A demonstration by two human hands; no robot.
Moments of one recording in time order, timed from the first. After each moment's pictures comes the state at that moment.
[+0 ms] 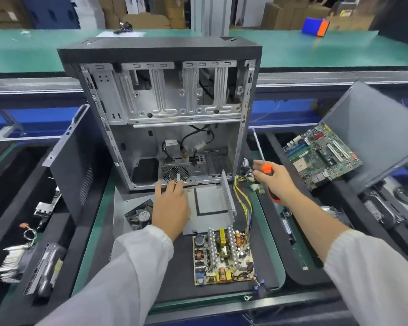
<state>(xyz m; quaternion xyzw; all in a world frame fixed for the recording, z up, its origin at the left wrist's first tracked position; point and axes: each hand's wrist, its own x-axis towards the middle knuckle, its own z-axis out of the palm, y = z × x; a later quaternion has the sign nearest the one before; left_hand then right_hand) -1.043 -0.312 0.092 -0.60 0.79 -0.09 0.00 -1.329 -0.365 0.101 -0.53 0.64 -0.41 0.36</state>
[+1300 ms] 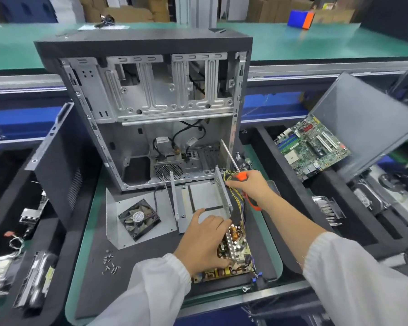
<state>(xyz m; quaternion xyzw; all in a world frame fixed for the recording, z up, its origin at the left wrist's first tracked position) -1.089 -0.261 0.058 -0.38 0.92 0.06 -0.03 -1.280 -0.343 0.099 -0.49 0.69 -0.35 0.41</state>
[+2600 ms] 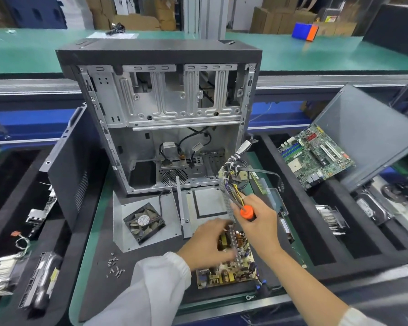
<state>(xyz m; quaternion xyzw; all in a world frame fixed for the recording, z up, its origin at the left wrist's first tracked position) -1.083 -0.266 0.074 -0.42 0.81 0.39 -0.13 -1.243 -0.260 0.093 -0.66 0.57 -0.48 0.08</state>
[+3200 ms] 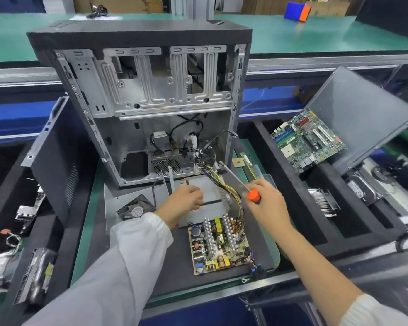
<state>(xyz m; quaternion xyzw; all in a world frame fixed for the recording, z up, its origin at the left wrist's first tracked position) -1.068 -0.310 0.117 -0.54 0.55 0.60 -0.21 -1.281 -0.258 0.096 -0.63 0.70 -0.31 0.13</state>
